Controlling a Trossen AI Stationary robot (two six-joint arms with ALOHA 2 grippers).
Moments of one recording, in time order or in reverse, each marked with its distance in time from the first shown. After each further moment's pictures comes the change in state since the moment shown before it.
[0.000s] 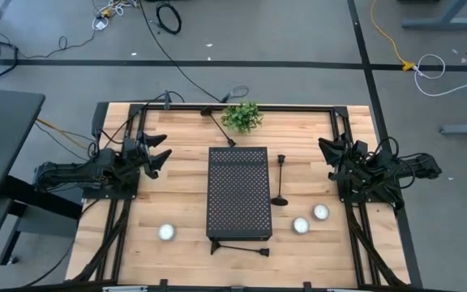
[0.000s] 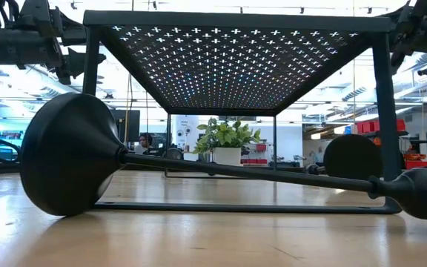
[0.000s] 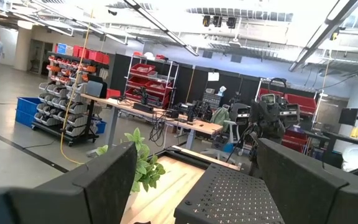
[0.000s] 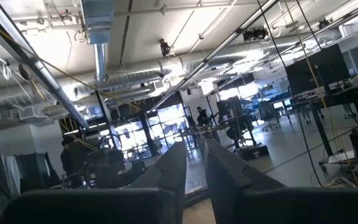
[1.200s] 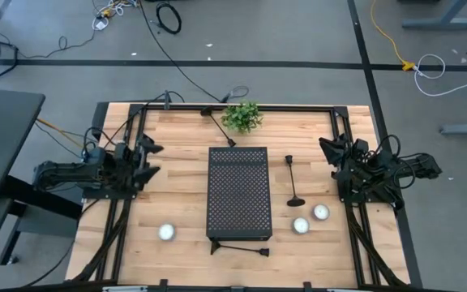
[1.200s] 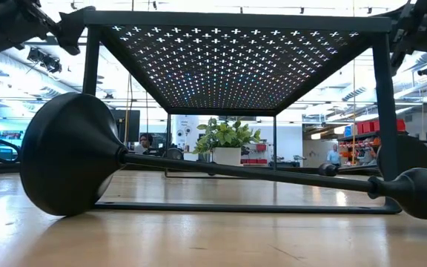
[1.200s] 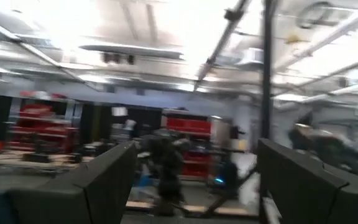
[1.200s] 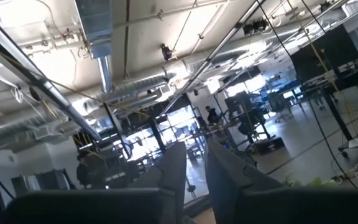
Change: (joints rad) left arm -0.008 0.023 0.000 0.247 0.437 0.017; right arm 0.000 0.000 0.000 0.015 -0.004 0.126
